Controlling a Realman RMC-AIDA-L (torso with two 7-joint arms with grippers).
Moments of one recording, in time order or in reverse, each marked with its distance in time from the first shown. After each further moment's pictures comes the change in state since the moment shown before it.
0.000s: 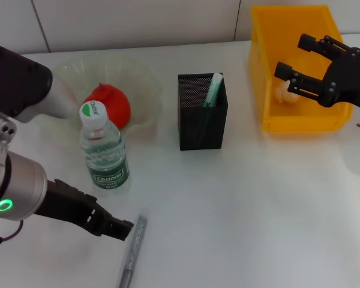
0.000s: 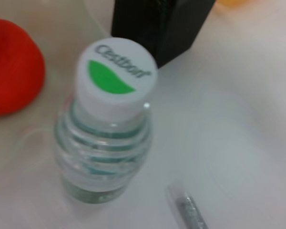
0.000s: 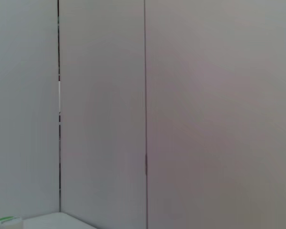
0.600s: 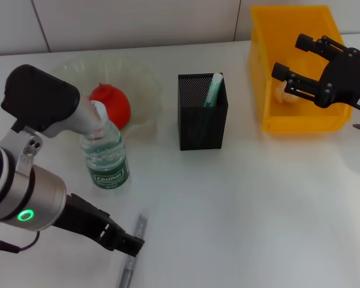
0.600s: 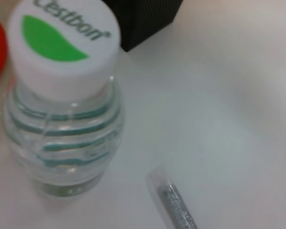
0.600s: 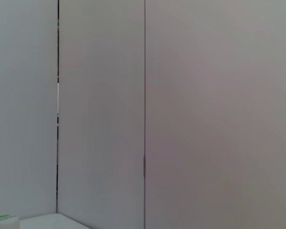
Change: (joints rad) left arm -0.030 0.000 0.055 -0.096 -0.016 -0.032 0.001; right arm 0.016 0.000 0.013 0.040 0.002 0.000 -0.049
